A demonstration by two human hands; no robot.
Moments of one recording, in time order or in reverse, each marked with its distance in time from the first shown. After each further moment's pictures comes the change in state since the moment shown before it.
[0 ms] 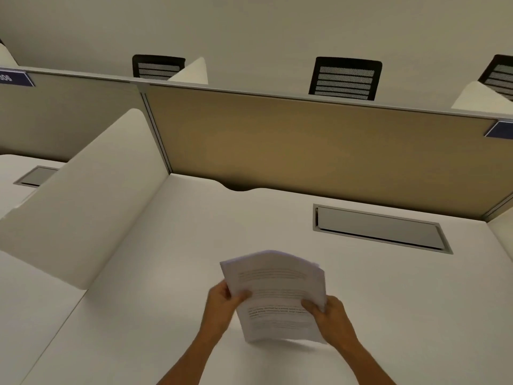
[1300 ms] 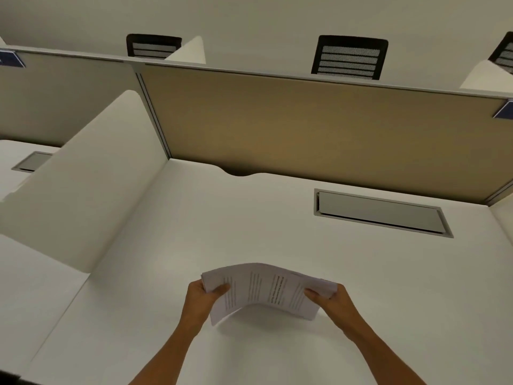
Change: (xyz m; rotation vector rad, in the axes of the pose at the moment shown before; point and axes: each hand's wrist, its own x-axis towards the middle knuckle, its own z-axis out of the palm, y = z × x) left_hand -0.001 -0.033 -0.049 0.108 0.095 -0.178; right_hand 0.000 0.021 -0.009 0.281 -0.128 -0.017
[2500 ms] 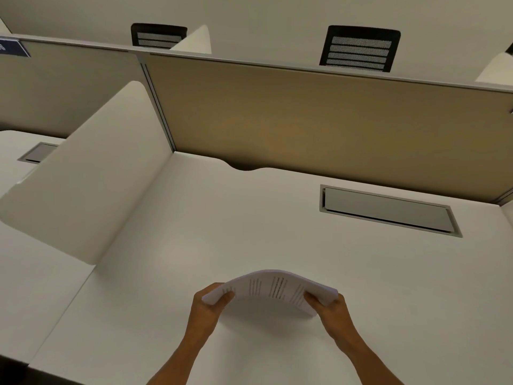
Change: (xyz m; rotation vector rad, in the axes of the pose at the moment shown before) left_hand -0.017 -0.023 0.001 0.043 0.010 0.143; right_hand -0.009 0.013 0.031 0.095 0.145 0.038
